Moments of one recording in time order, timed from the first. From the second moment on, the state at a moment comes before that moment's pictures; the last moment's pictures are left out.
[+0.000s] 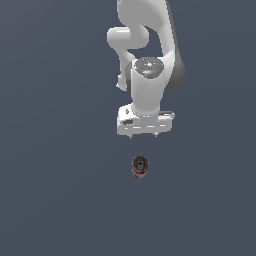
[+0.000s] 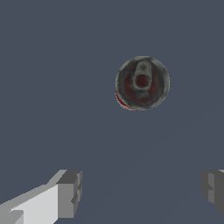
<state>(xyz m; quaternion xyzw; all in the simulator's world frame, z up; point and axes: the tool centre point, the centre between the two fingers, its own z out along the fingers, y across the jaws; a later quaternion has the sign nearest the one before) -0.001 0.061 0.174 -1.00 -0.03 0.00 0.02</state>
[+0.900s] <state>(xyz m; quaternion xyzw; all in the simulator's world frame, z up) 0.044 0.056 0.153 -1.00 0.01 0.00 0.01</state>
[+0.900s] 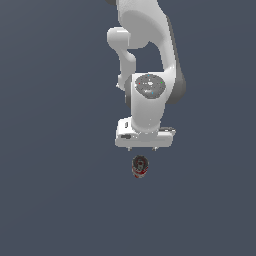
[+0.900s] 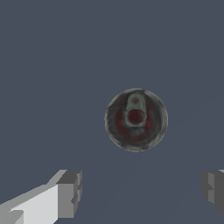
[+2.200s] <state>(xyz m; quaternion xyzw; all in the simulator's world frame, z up) 0.081 0.052 0.099 -1.00 0.05 0.00 0.00</state>
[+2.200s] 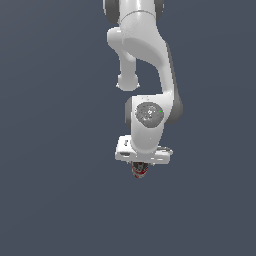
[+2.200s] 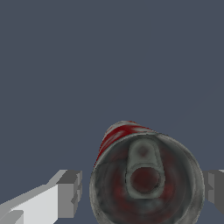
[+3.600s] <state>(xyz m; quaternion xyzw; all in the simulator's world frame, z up) 0.075 0.048 0.080 -1.00 0.05 0.00 0.00</state>
